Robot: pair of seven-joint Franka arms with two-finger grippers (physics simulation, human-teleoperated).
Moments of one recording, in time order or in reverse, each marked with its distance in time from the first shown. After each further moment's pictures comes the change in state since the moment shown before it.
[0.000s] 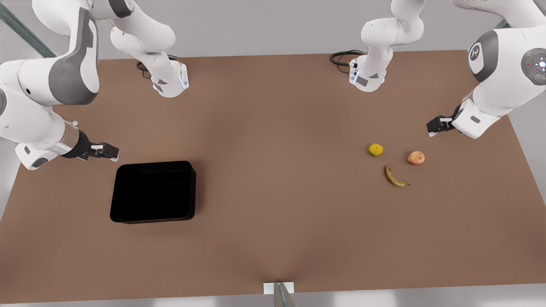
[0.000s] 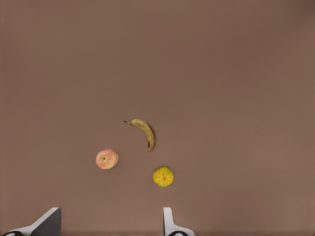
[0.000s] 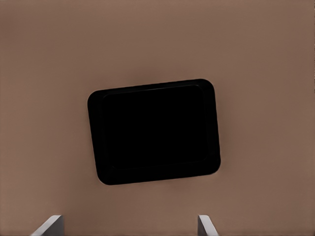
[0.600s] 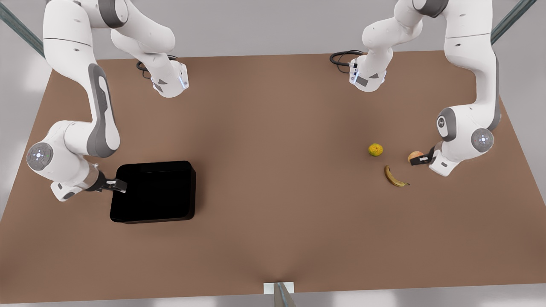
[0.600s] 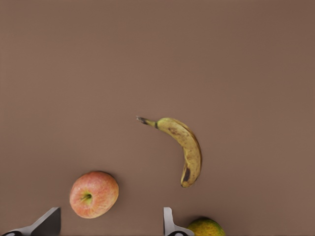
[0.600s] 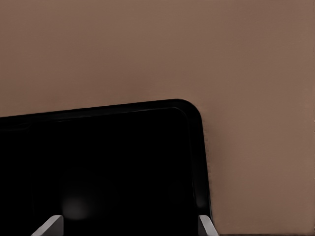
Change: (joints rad) left arm 0.219 0.185 -0.002 -0.608 -0.001 0.714 0.015; right arm -0.117 0.071 -0.031 -0.508 0.011 0.658 -0.160
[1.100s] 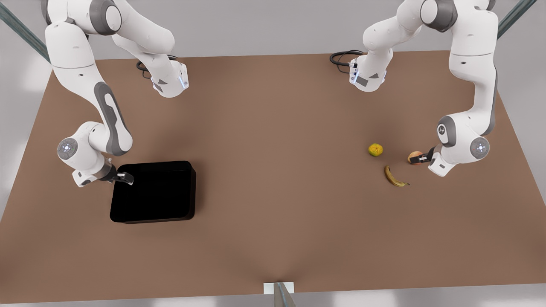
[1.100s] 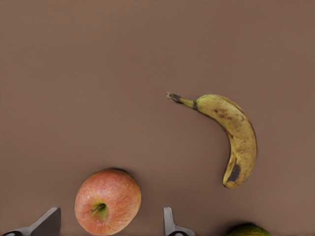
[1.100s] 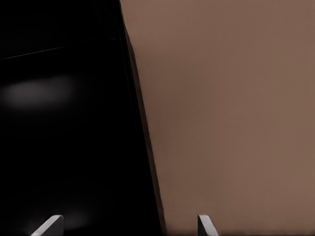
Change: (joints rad) left arm 0.080 0.126 0.001 -0.004 0.016 0.011 0.074; right arm -0.105 0.054 -0.009 -0.402 0.052 0.491 -0.095
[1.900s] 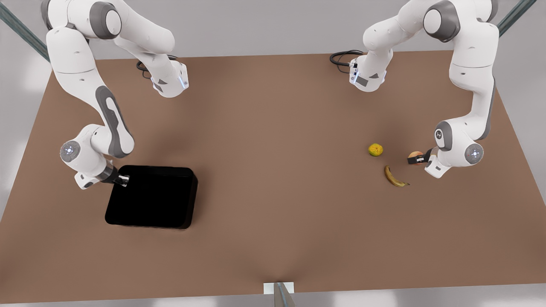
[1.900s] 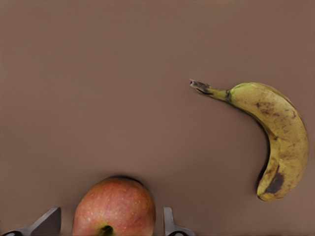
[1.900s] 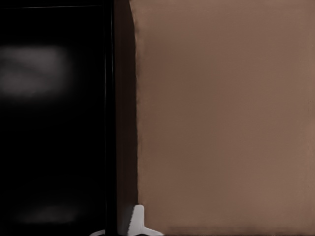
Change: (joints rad) left arm 0.018 0.089 0.009 0.012 0.041 0.020 0.000; right arm 0.003 0.015 0.002 0.036 0.003 -0.014 -0.044
